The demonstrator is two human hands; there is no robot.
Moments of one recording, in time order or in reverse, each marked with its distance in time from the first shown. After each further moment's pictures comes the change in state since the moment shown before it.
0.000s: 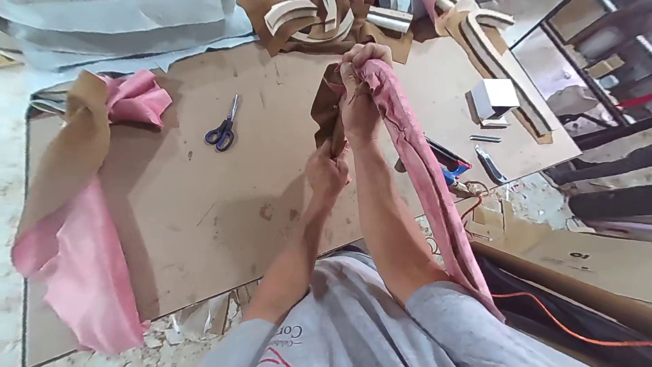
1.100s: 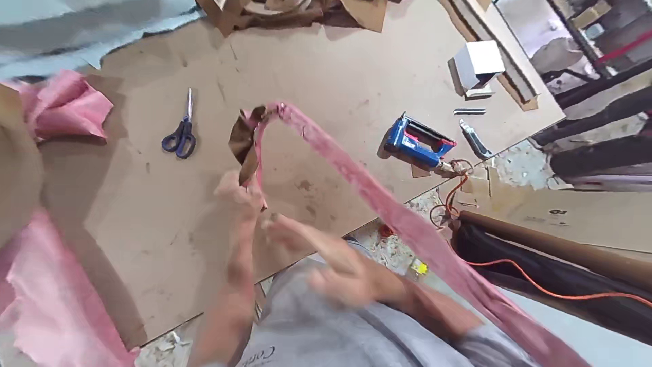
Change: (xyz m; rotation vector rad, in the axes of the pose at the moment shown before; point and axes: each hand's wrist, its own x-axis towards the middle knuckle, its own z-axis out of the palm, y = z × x) left_hand -0.002 -0.099 -0.076 0.294 -0.088 -0.085; right_hand -0.139 -0.175 -0.033 0.068 -0.646 0.762
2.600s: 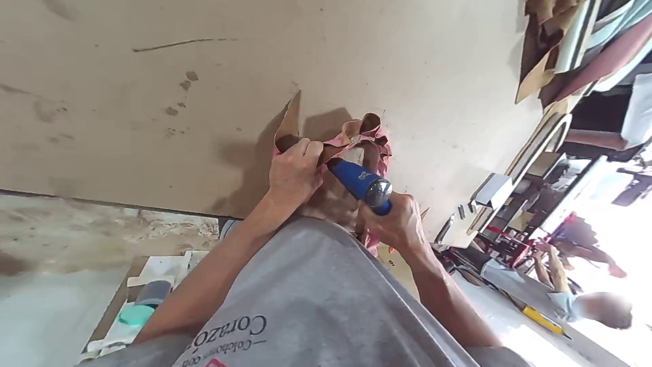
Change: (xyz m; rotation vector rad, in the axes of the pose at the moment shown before) left_hand -0.081 -0.071 0.067 -0.259 0.023 -0.165; right_hand 0.087 0.077 -0.037 -1.342 -0.451 0.666
